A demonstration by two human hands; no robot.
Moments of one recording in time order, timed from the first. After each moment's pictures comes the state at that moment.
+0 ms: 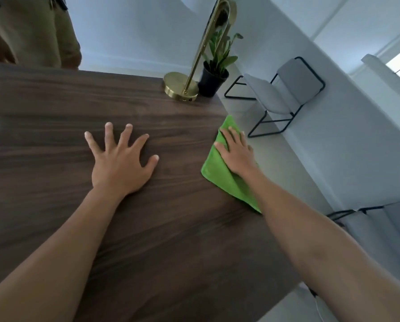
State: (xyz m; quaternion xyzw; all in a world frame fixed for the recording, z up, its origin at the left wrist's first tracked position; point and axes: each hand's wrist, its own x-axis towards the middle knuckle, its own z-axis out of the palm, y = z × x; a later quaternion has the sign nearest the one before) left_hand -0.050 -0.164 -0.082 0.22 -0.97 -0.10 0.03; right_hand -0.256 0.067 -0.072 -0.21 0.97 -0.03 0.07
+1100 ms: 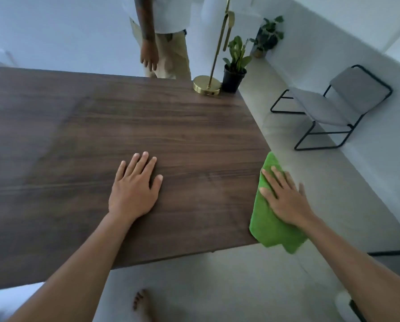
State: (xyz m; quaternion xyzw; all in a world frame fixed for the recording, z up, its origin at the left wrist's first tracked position) left_hand 0.112 -0.036 -0.081 0.31 -0.94 -0.13 0.09; right_hand -0.121 0.268 -0.065 -0.30 0.95 -0.01 0.10
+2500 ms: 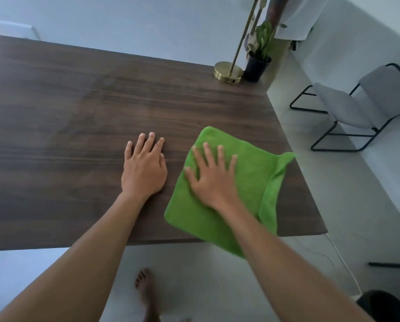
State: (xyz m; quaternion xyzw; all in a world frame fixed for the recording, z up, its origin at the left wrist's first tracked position) left_hand 0.110 -0.033 -0.084 0.37 -0.91 -0.13 0.15; right_hand -0.004 0.104 -0.073 -0.44 0.90 -0.02 0.06
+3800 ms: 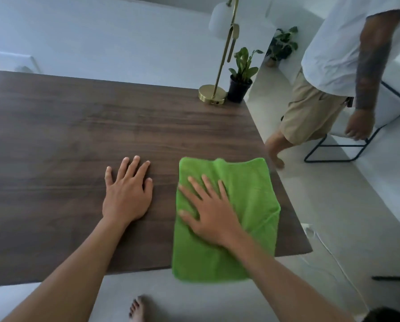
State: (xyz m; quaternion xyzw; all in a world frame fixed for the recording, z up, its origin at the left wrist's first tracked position) left_hand 0.105 -0.033 -0.079 0.37 -0.91 -0.12 0.11; right_hand -0.024 0.155 -0.067 -0.55 0.83 -0.04 0.07
